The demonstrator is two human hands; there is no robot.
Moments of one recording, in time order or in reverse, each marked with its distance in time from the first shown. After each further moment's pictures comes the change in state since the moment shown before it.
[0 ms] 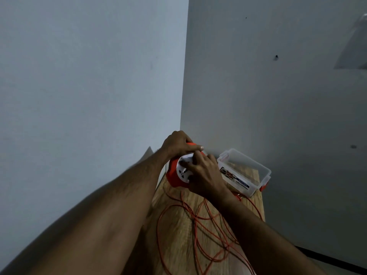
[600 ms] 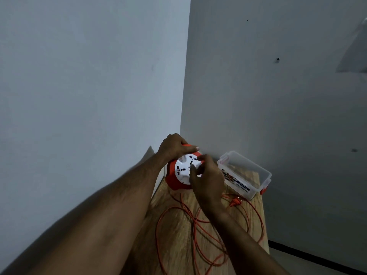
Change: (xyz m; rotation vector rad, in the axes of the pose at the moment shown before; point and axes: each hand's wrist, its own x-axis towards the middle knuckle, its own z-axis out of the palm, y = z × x) left_hand -0.001 -0.015 -0.001 -0.042 0.062 -0.070; right_hand -0.006 -0.036 -0.003 0.479 0.416 0.613
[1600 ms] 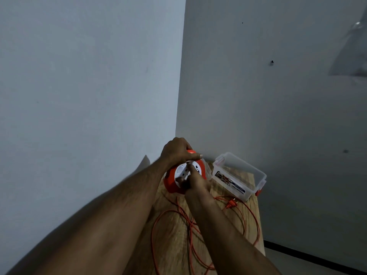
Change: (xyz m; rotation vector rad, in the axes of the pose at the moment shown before) left_hand 0.002 0.016 0.018 0.089 -0.012 0.114; right_hand 0.025 -0.034 0.010 1.064 0.026 1.444
